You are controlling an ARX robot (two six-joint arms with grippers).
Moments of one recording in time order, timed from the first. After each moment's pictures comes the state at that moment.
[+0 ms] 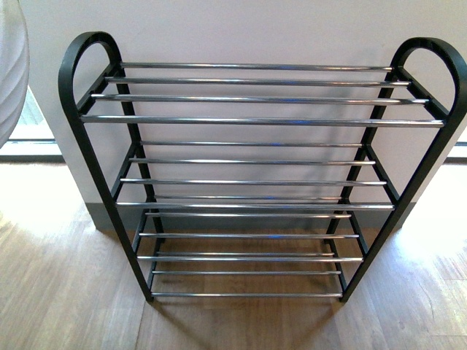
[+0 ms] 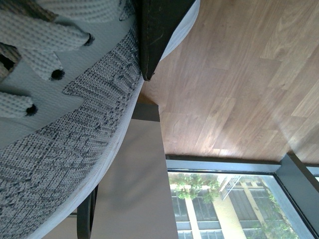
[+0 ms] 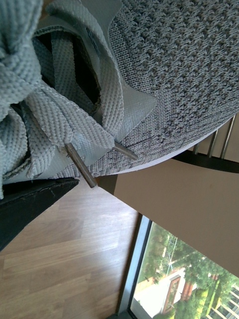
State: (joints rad) left arm -0.42 0.66 0.32 -0.04 -0.58 -0.15; right arm -0.31 0.25 0.23 -0.24 -0.11 -0.32
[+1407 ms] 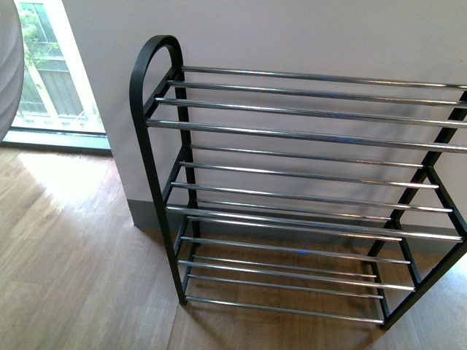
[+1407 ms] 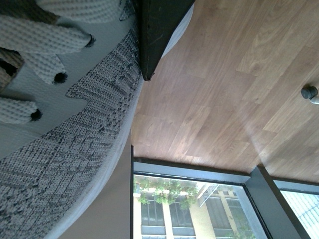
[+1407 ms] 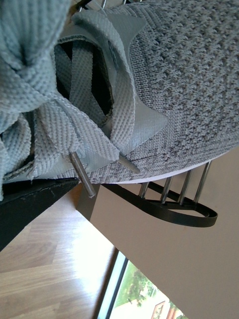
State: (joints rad) left arm -0.43 0.66 0.32 -0.04 -0.58 -0.15; right arm -0.31 0.25 0.23 -0.24 -0.11 -0.32
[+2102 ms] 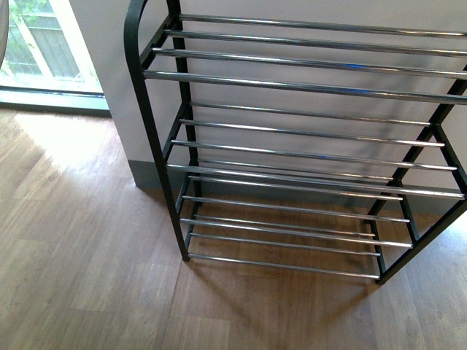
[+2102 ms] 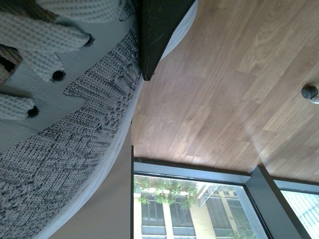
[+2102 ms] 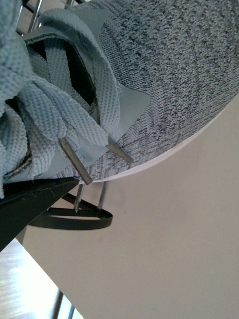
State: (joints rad) left arm -0.43 0.66 0.32 -0.04 -0.58 -0.15; right arm -0.17 1.15 0.78 0.16 -0.07 -0.18
